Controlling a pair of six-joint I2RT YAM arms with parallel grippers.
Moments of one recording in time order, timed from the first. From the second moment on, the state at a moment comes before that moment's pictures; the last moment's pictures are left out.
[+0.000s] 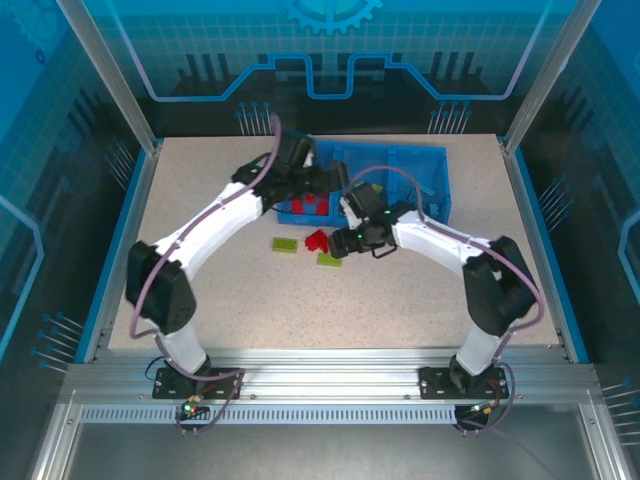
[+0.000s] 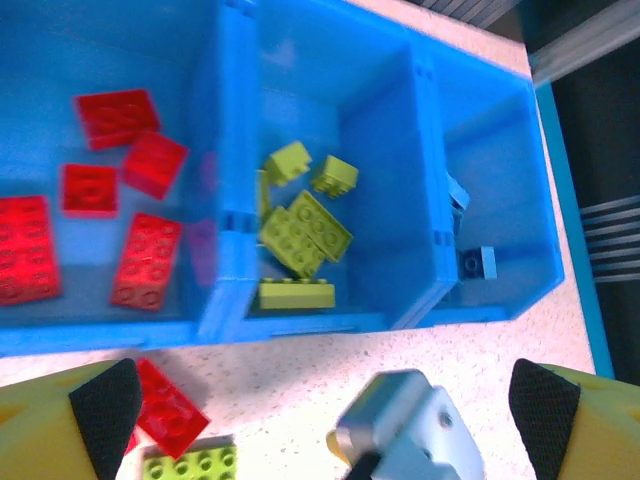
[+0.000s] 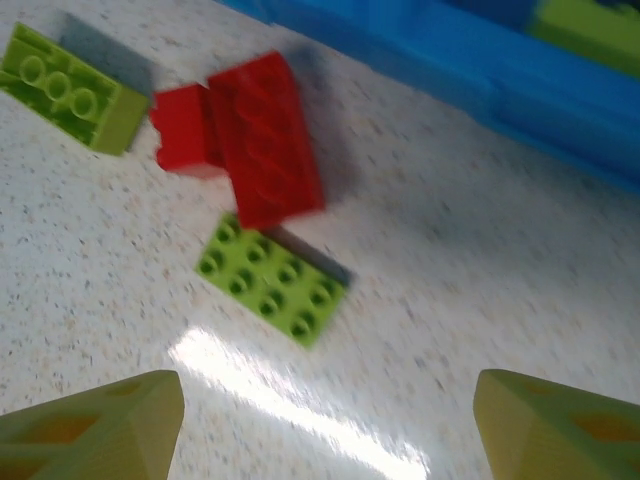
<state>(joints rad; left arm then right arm) -0.49 1.70 1.56 -0.57 0.08 -0.70 0.62 1.77 1.27 -0.61 -0.09 0.26</state>
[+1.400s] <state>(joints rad) -0.17 1.22 0.87 -0.59 0.07 -0.82 0.68 2.14 1.59 -0.70 -0.02 0.02</state>
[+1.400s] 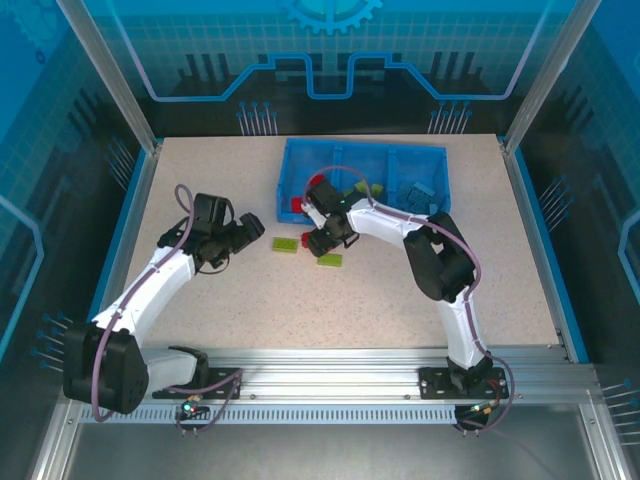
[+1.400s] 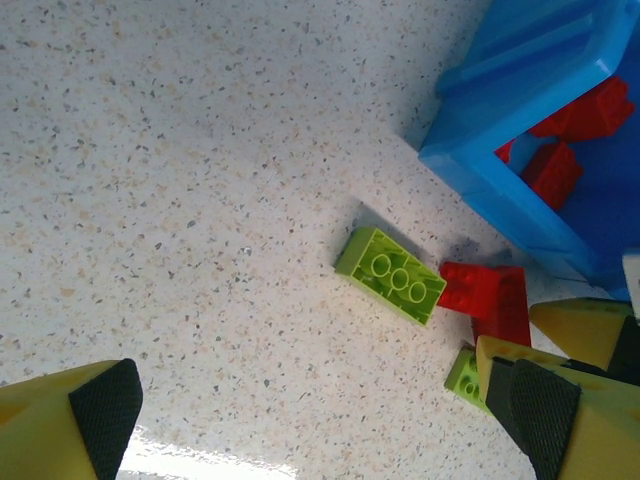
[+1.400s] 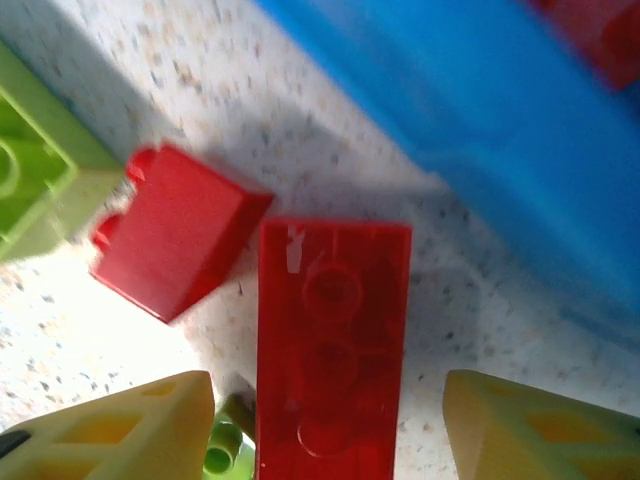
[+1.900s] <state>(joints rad) -0.17 1.22 0.86 -0.59 0.07 -0.83 0.68 2.11 1.58 -0.70 -0.02 0.02</state>
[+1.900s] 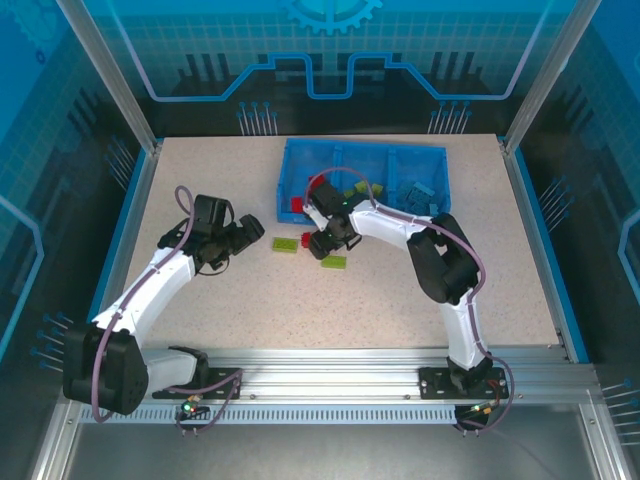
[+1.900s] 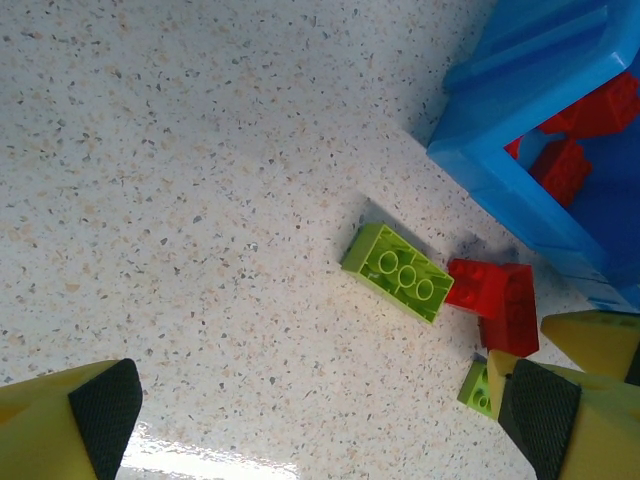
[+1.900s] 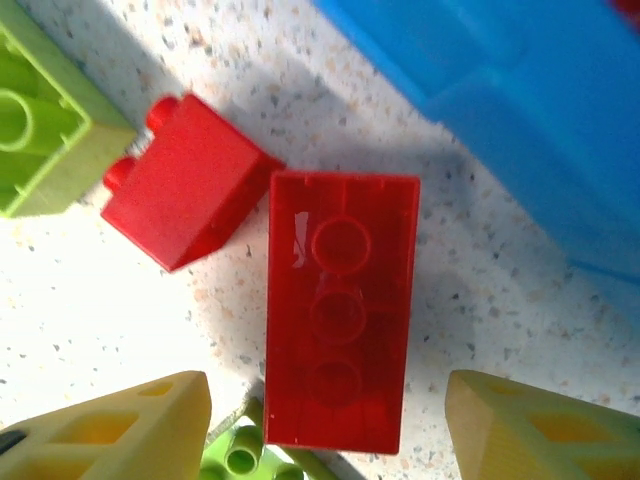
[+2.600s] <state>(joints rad) -0.17 1.21 0.83 -0.58 0.07 -0.84 0.68 2.18 1.65 -0.74 0.00 -0.03</state>
